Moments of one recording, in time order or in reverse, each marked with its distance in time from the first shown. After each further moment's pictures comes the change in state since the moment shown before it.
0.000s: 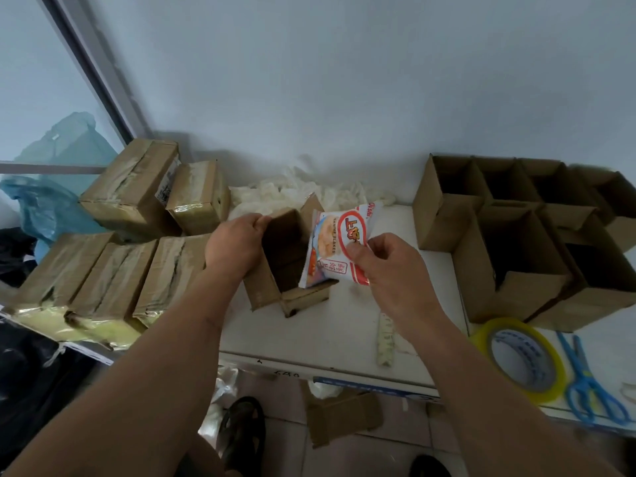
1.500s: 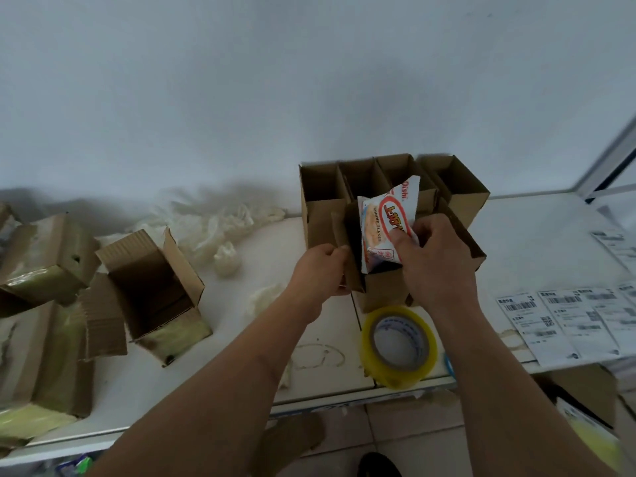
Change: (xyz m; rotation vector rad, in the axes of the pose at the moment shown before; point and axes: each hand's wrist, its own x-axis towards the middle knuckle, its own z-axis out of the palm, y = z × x) left_hand -0.090 0.256 0.093 -0.836 -0.631 -0.122; right_hand -0.021 0.039 -0.183 -0.270 0.575 0.088
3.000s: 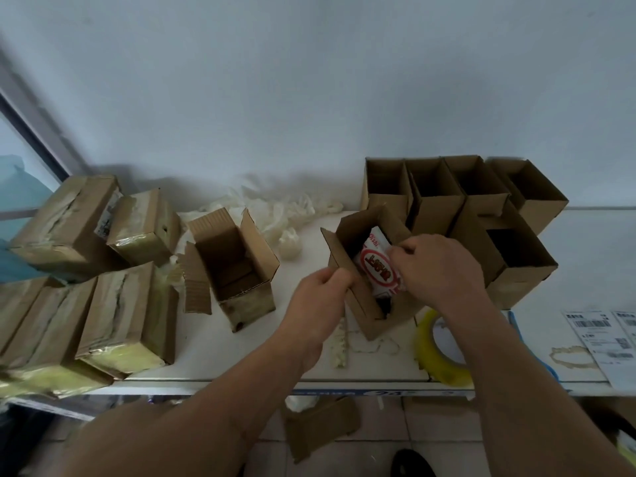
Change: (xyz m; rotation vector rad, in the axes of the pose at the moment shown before) left_hand -0.091 -0.032 -0.083 -0.140 0.092 0.023; right_hand -0.021 -0.036 0.053 -0.497 -0.319 -0.288
